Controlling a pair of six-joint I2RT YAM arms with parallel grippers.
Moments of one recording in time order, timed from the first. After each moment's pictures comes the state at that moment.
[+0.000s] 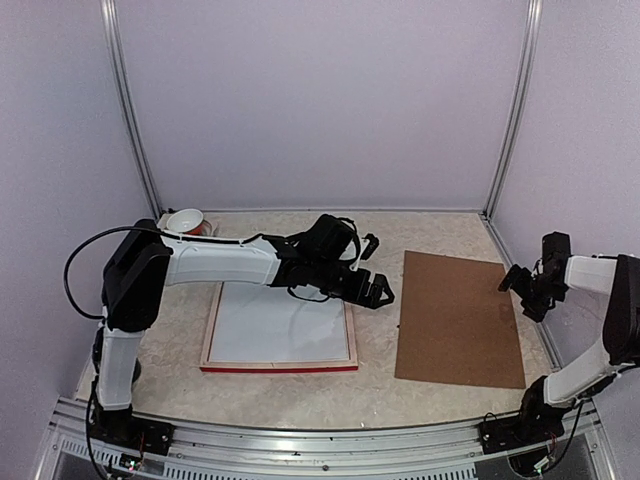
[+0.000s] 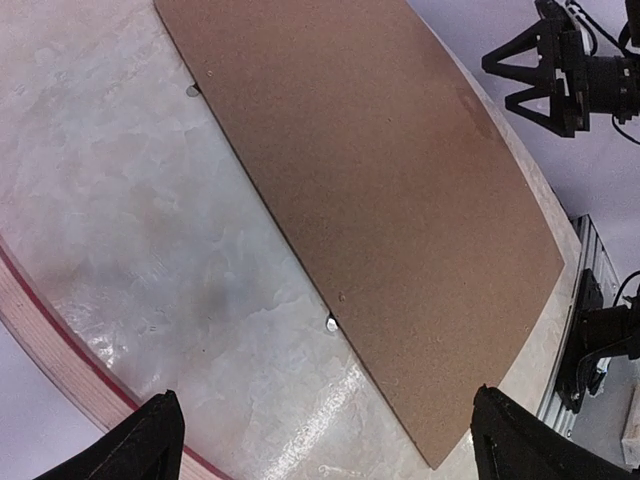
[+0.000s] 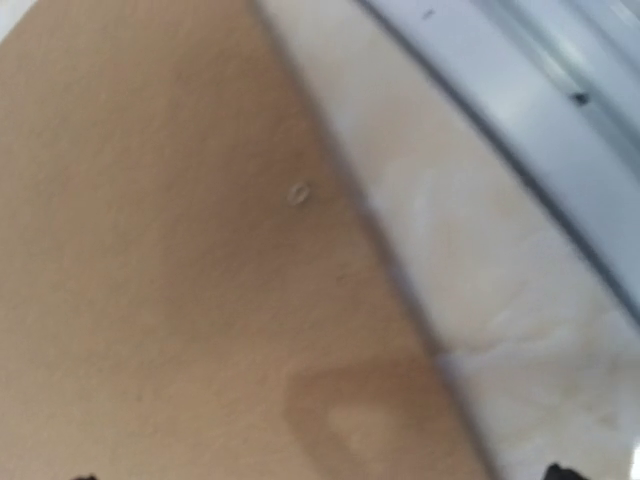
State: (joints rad) left arm -0.95 2.14 1.64 -0.19 0.26 -0.42; right arm -0.28 1.40 0.73 -0.37 -0.17 0.52
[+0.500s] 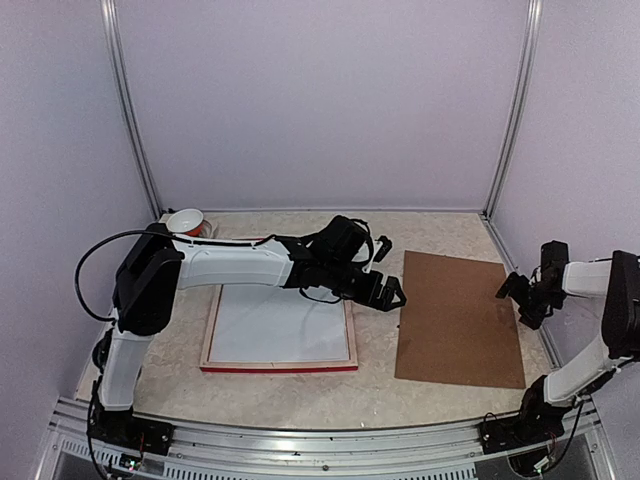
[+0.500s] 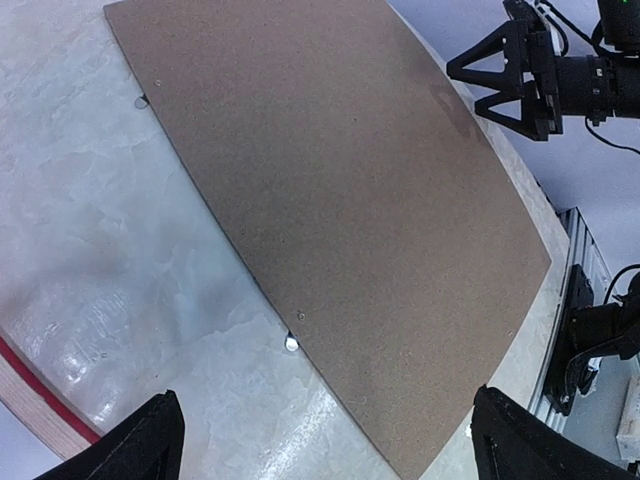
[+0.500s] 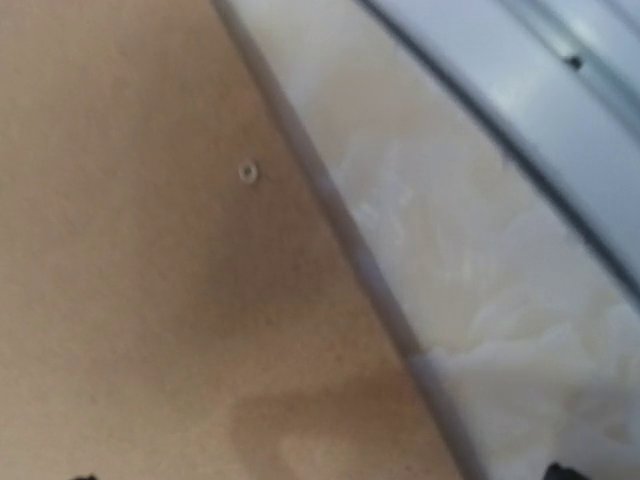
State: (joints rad) left arm -0.98 2.21 1.74 -0.23 0.27 -0.42; right arm -0.30 1.42 0.68 -0.30 -0.19 0.52
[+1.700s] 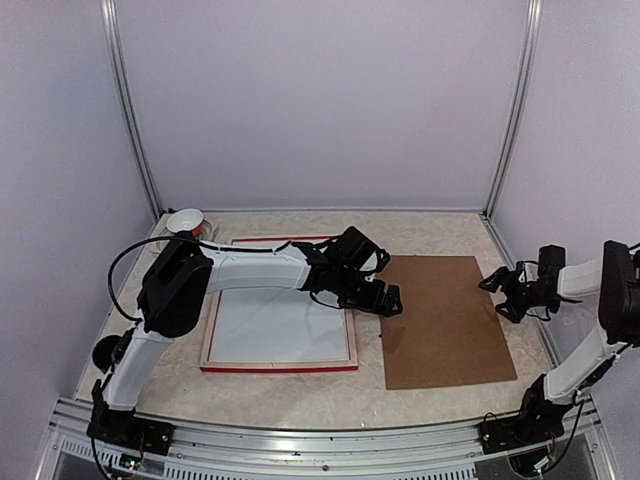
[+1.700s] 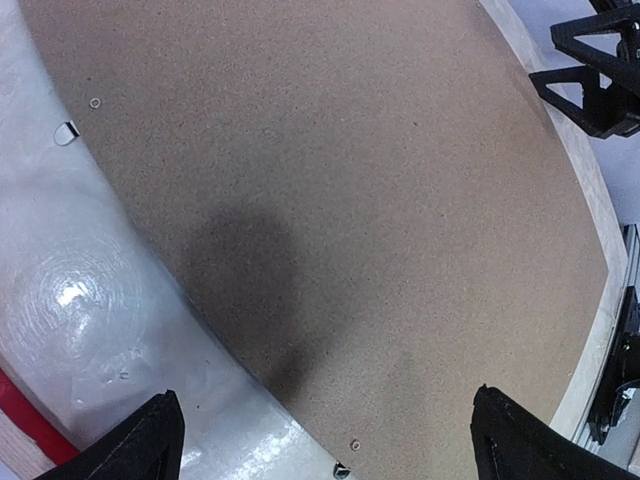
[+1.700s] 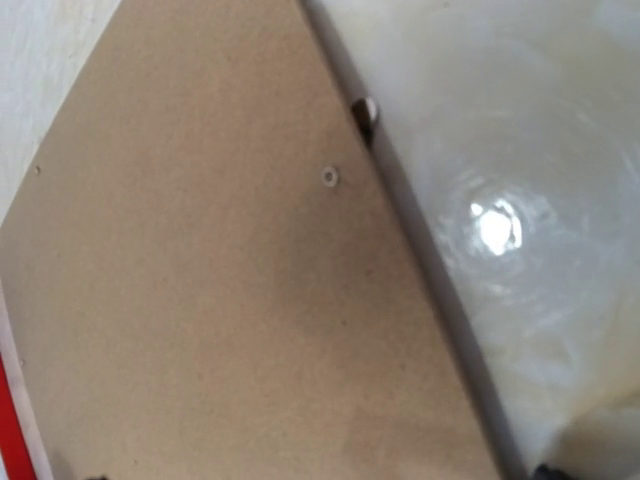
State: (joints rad) left arm -0.97 2.38 1.90 -0.35 0.23 -0.48; right arm -0.31 1.52 0.63 -0.07 -0.59 0.51
